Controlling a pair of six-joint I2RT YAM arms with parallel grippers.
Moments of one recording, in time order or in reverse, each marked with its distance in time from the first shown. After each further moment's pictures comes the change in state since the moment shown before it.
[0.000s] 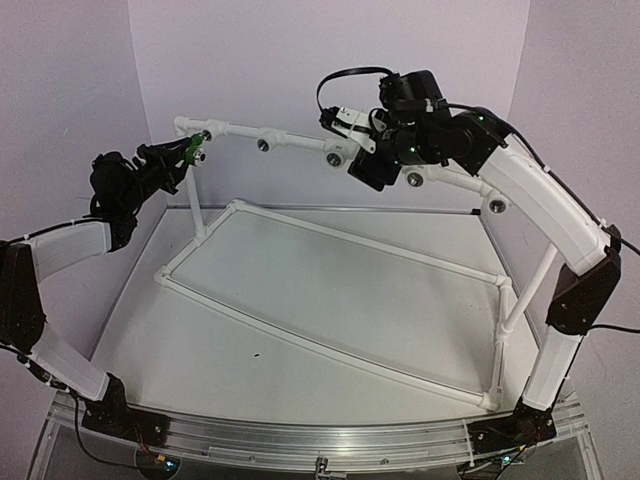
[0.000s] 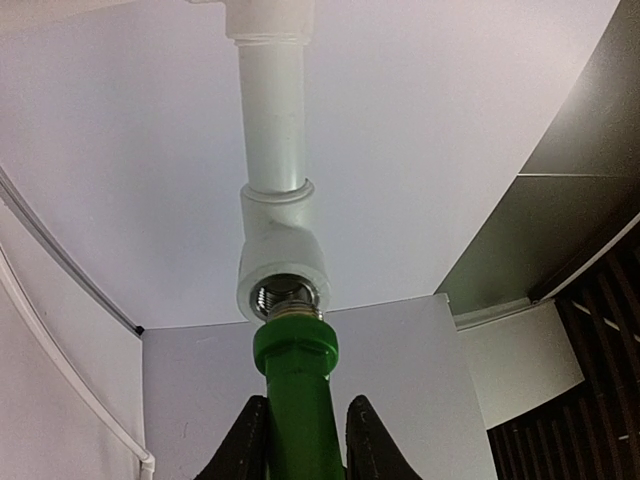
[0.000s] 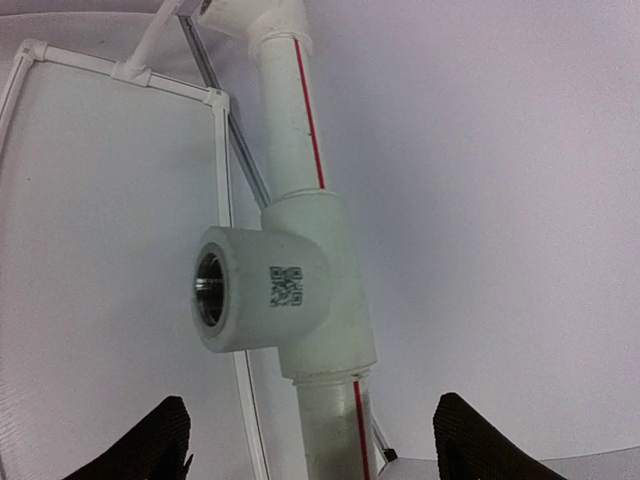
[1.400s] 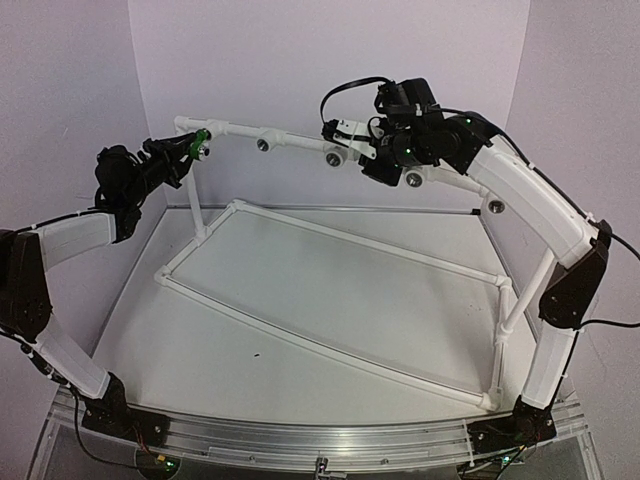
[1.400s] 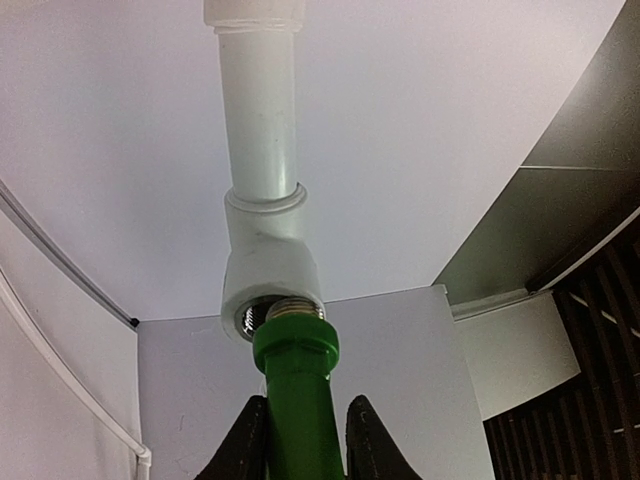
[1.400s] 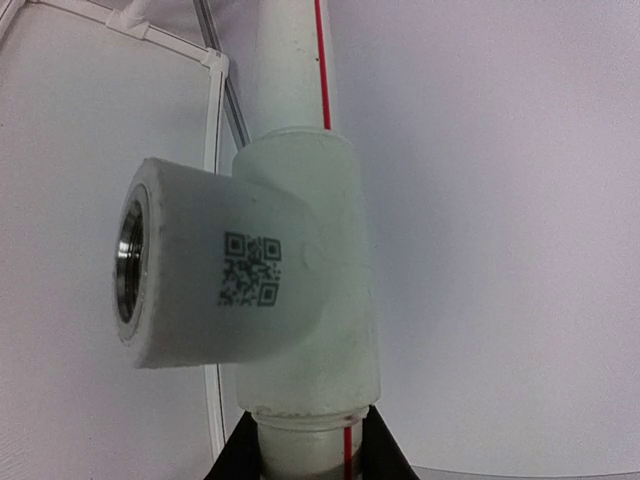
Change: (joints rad) left arm 0.002 0.074 0.077 0.003 0.046 -0.012; right arm -0.061 0.050 -0.010 0.026 -0.040 -0.137
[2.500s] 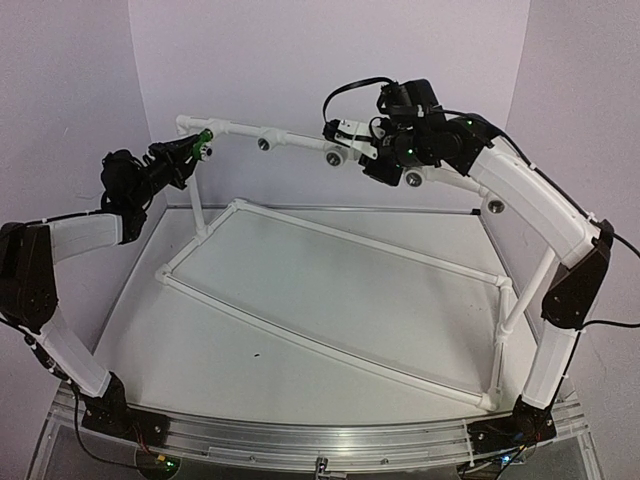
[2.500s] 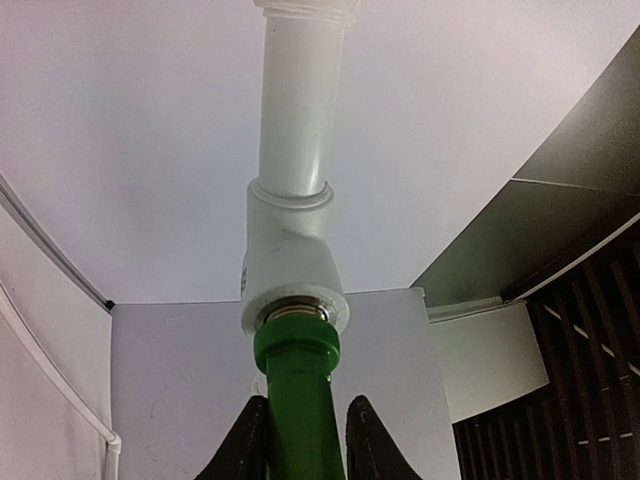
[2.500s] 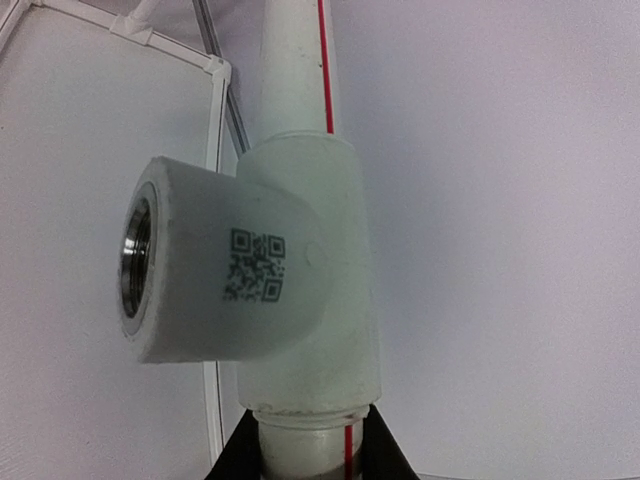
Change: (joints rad) left arm 0.000 0.063 -0.005 0.105 0.016 -0.116; right arm -0.009 -0.015 -0.031 0.031 -0.025 -0.015
